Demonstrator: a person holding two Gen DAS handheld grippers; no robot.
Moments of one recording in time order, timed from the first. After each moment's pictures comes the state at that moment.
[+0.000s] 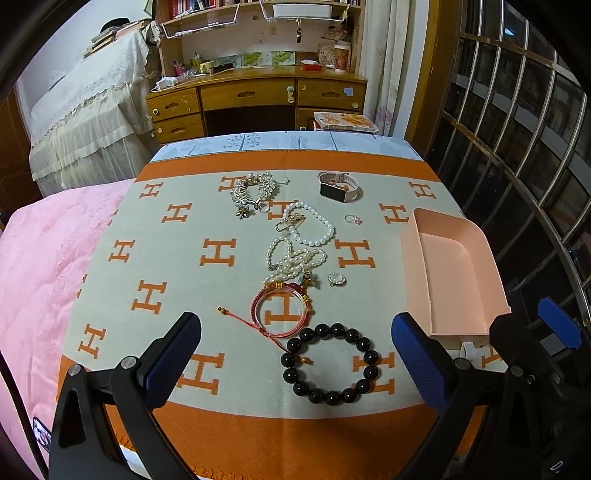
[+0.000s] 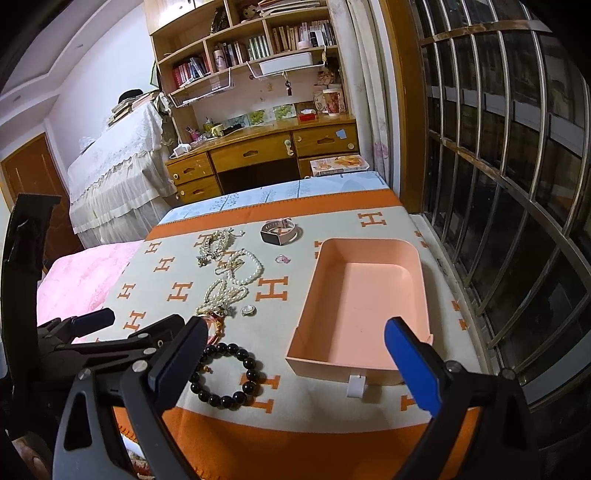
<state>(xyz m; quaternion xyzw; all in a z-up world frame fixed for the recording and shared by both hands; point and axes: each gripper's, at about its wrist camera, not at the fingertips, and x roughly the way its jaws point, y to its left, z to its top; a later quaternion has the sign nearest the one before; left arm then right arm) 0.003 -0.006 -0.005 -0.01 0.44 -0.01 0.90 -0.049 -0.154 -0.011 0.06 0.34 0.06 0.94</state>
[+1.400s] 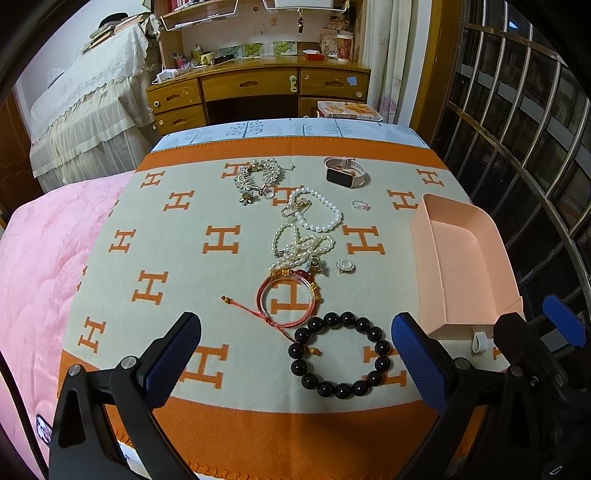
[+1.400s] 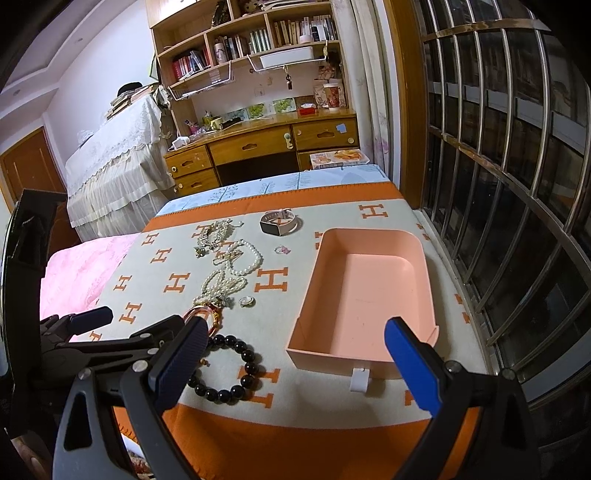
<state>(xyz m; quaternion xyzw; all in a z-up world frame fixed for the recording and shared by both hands) 0.005 -0.003 -0.018 0.00 0.46 -0.01 0.89 -0.042 -0.156 -0.021 0.06 0.35 0.05 0.93</state>
